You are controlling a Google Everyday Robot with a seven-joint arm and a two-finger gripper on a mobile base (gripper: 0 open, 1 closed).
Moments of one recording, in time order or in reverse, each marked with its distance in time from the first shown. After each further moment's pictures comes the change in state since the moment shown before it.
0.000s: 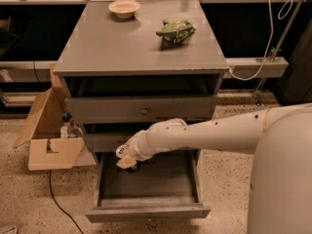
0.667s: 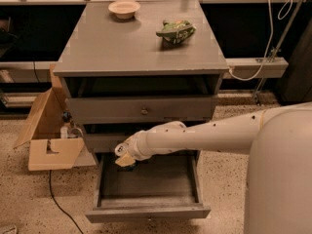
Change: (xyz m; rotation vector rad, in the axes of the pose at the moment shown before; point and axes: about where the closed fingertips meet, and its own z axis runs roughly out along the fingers) arm -0.004 -0.009 0.008 0.046 -0.044 -0.002
